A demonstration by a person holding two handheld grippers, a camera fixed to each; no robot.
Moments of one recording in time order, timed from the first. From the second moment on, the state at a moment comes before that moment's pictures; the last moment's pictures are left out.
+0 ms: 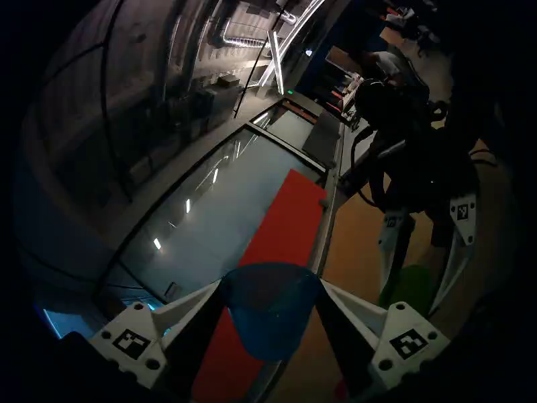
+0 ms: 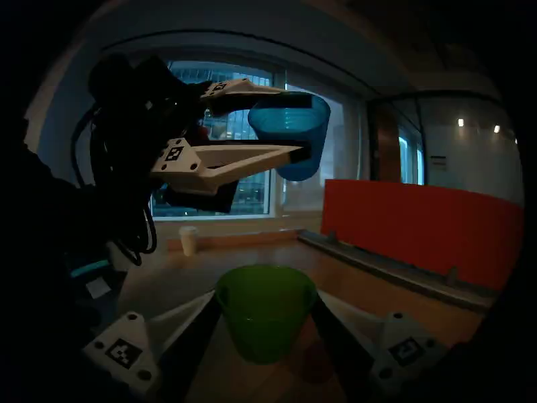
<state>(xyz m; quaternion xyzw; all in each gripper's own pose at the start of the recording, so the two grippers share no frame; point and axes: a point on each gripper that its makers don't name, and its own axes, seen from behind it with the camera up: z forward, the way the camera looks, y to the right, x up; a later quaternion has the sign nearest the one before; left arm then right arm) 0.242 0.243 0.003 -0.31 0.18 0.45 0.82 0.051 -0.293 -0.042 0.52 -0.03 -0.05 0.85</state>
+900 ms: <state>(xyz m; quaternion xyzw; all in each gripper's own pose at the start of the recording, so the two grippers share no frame) 0.251 0.245 0.001 -0.29 0.20 0.51 0.79 0.056 -0.295 -0.041 0.52 -0.02 -0.05 0.85</state>
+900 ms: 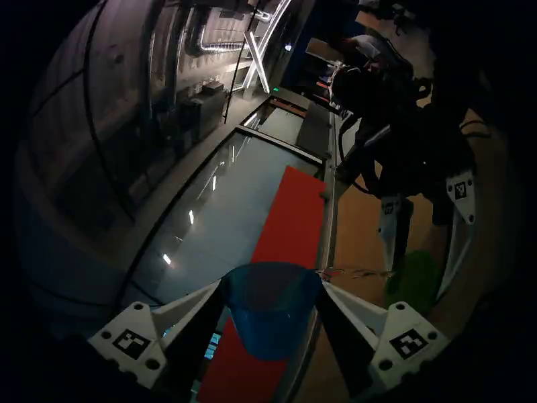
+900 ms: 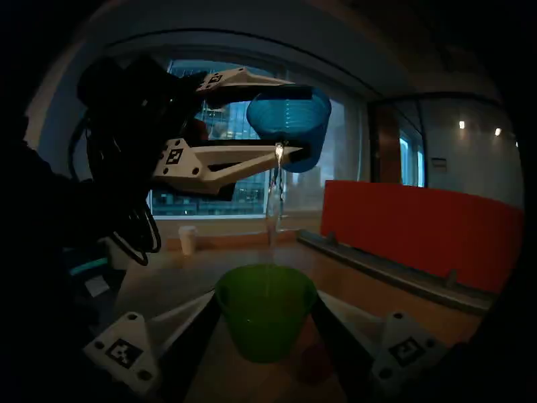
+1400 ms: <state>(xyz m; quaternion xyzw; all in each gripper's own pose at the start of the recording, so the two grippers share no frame) 0.254 0.243 0.000 -0.29 0.21 0.52 0.77 0.060 -0.296 -0.042 0.52 -0.02 -0.05 0.85</state>
